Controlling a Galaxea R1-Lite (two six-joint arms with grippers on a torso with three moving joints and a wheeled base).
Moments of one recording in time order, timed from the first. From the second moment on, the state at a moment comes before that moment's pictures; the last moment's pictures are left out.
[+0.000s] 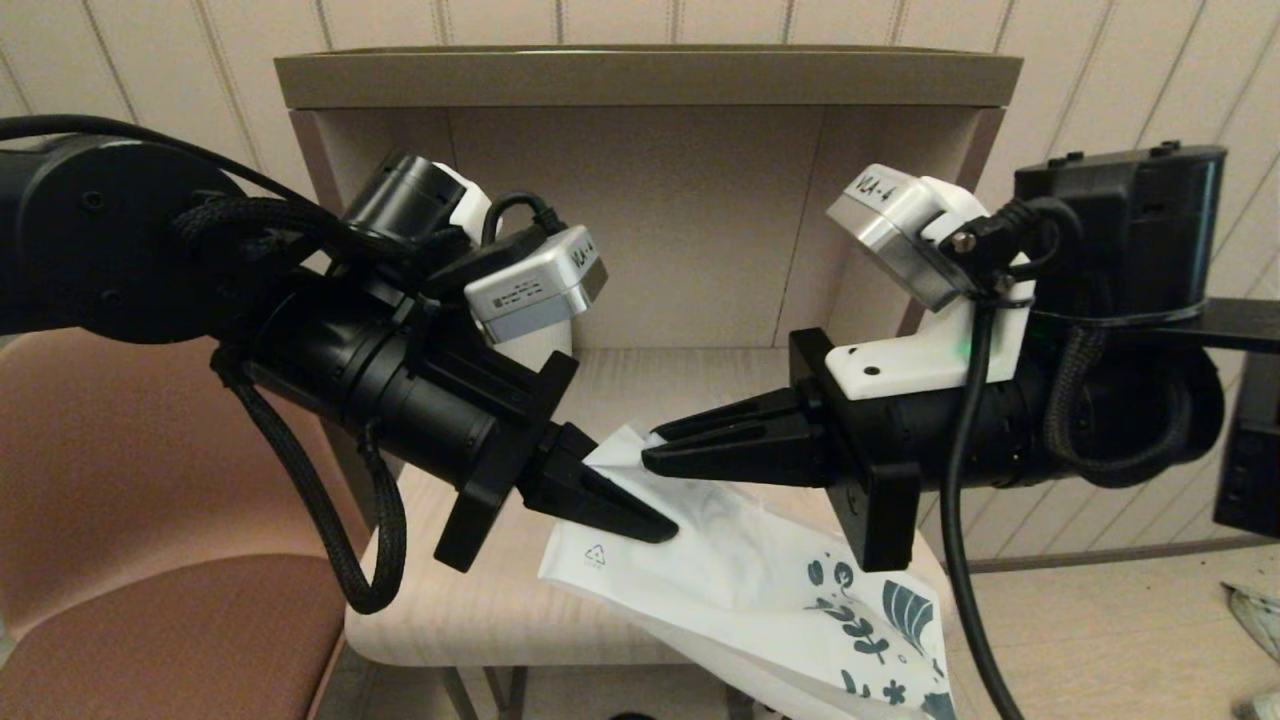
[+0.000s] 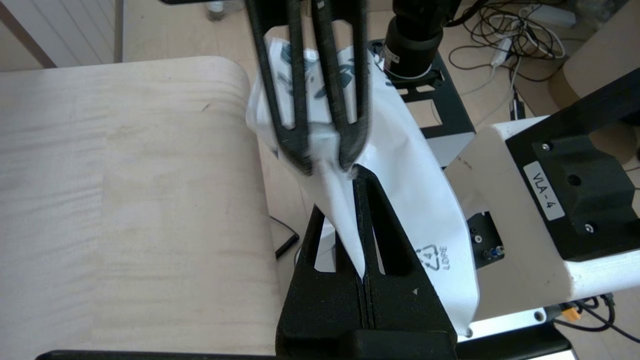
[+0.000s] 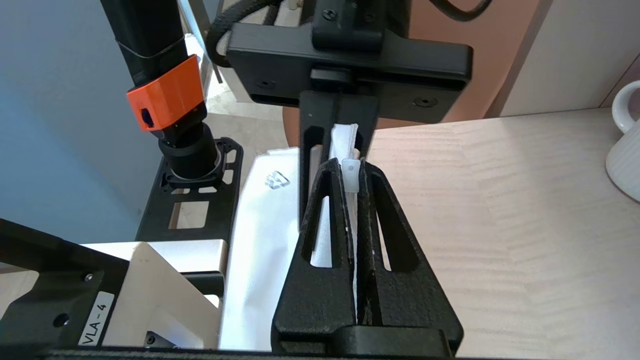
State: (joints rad) left arm -0.62 1.77 -1.57 0.67 -0.99 0.81; right arm 0.64 1.55 -1.10 -0.27 0.82 -0.18
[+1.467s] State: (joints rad) left arm -0.63 1.72 -1.56 0.66 -1.03 0.81; right arm 0.63 1.55 -1.11 -0.27 0.82 -0.18
